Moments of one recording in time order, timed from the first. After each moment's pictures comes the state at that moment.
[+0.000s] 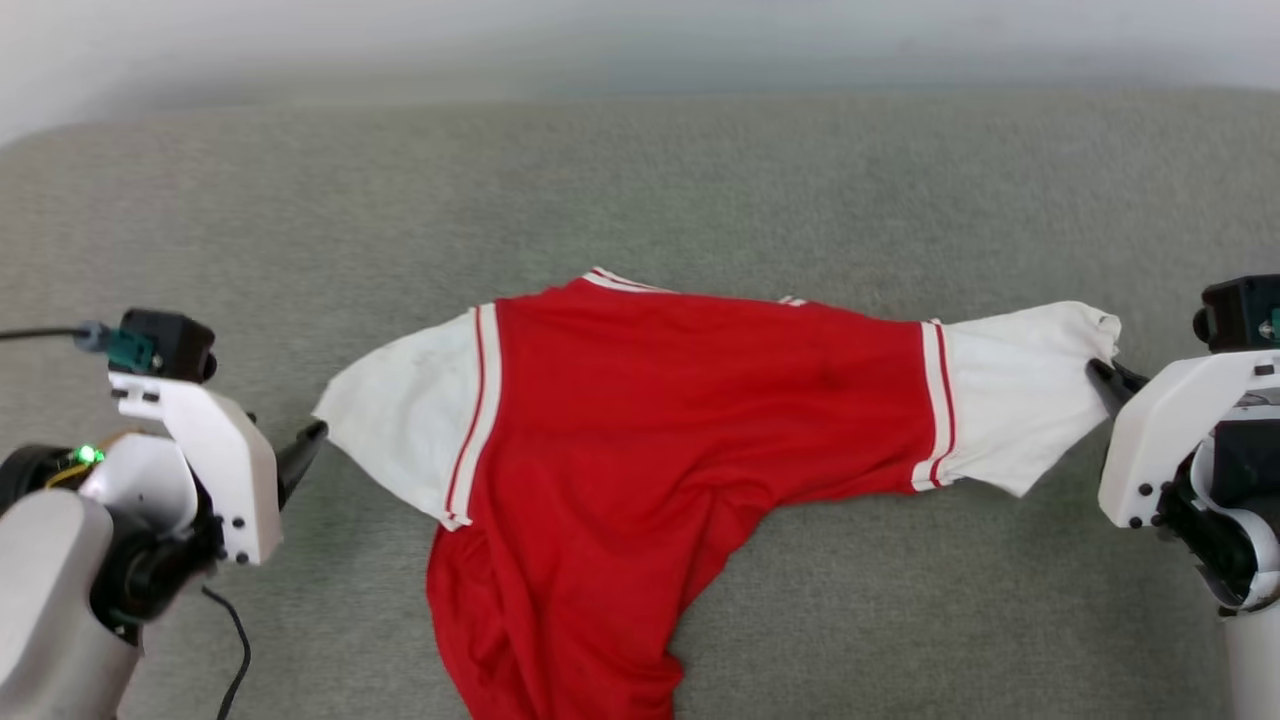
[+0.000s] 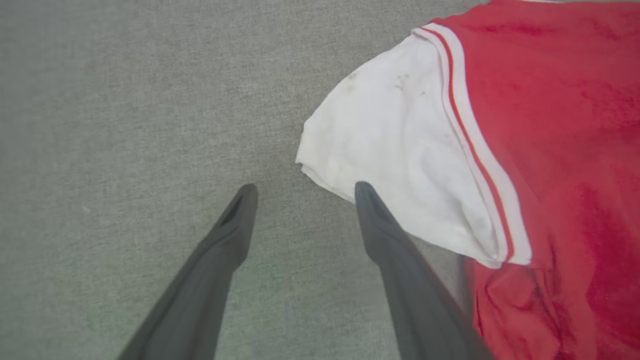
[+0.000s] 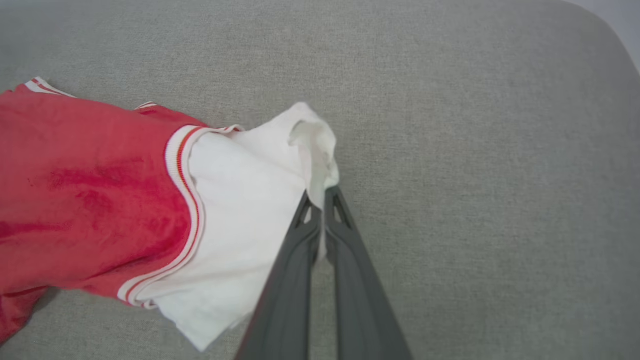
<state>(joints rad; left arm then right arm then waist) -0.43 0.66 -0.37 0.22 -0.78 -0.03 0.58 -0.36 -0.21 -0.10 0.11 0.24 0.13 0.67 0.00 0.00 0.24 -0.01</state>
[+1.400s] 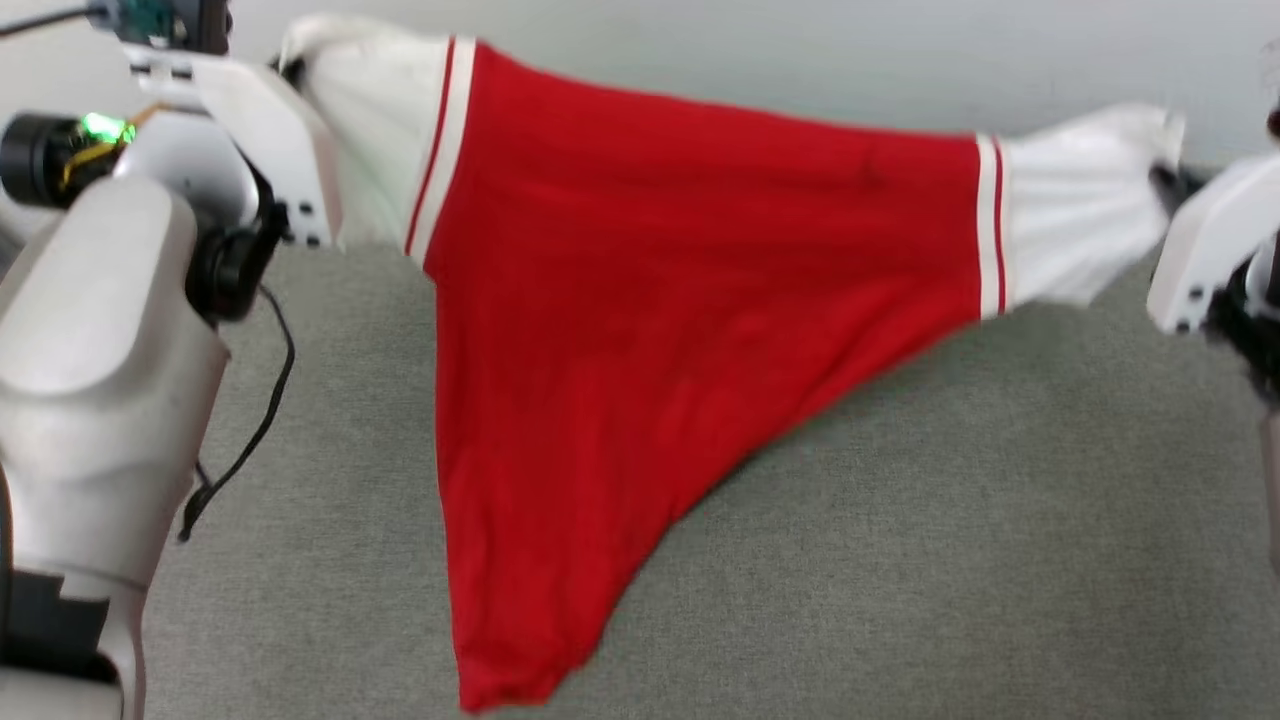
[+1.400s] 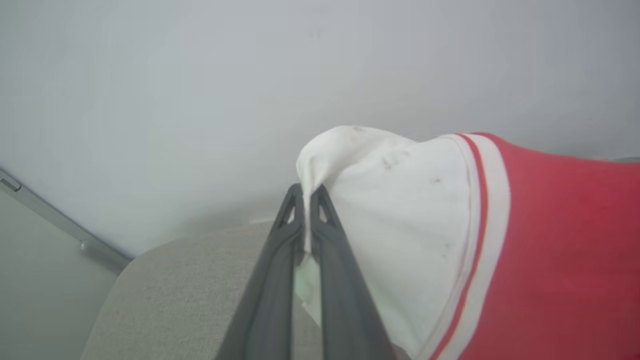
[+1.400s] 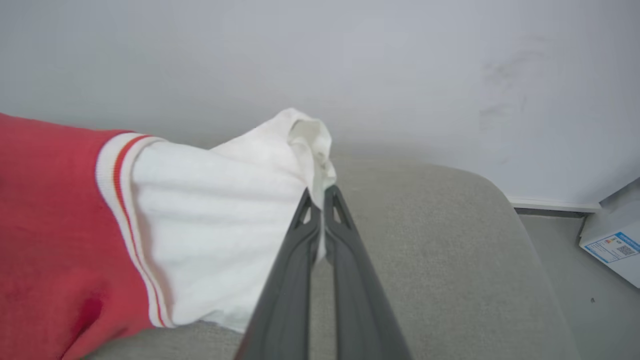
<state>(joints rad) -1.03 0.43 -0.49 0.68 -0.57 0.03 0.28 -0.74 -0.28 -0.05 0.47 0.21 0.13 0.50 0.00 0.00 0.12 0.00</state>
